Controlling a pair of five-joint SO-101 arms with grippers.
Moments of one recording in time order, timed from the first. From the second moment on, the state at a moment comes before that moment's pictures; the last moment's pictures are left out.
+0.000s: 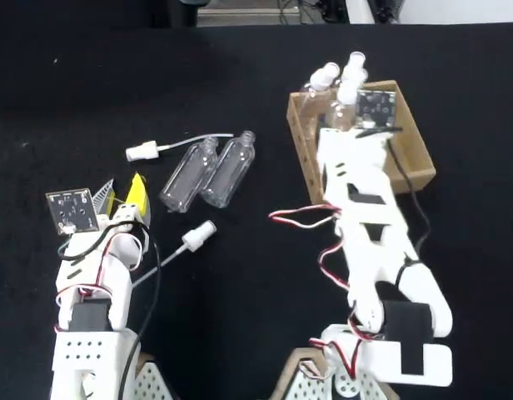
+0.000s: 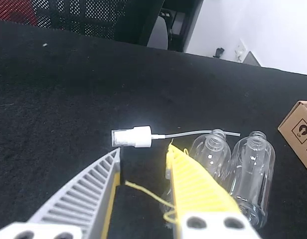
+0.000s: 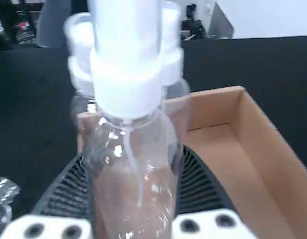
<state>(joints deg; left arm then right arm) -6.9 -88.9 96.7 16.0 8.3 3.2 -8.7 53.5 -11.8 0.5</state>
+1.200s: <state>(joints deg) -6.9 -88.9 96.7 16.0 8.3 11.1 -19.5 55.9 -11.8 0.6</state>
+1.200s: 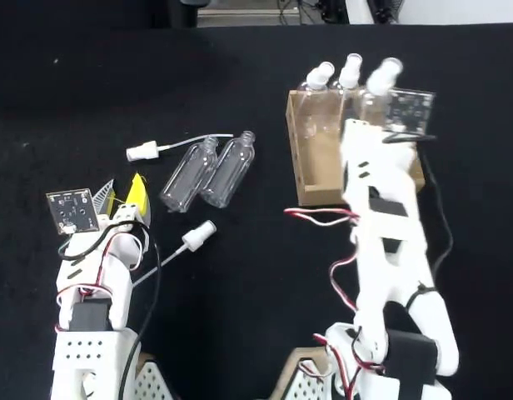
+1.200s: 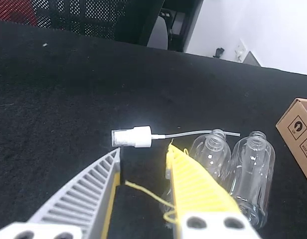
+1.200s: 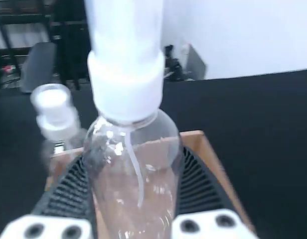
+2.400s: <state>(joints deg) -6.9 -88.9 96.7 16.0 8.3 15.1 11.7 38.8 -26.6 0.6</state>
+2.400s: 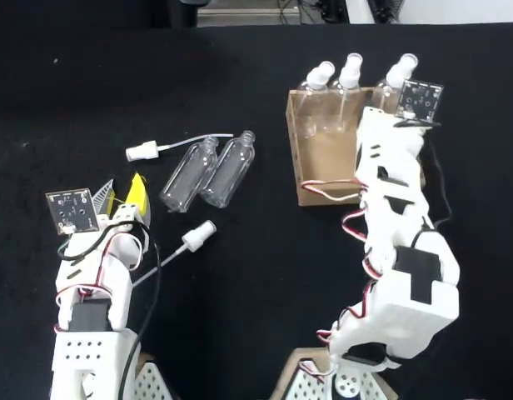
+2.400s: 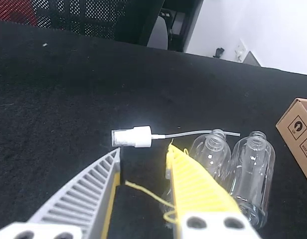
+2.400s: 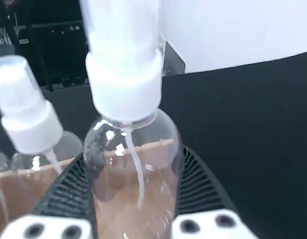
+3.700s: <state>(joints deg) -6.9 -88.9 96.7 16.0 8.3 15.6 23.7 32.8 -37.1 0.6</state>
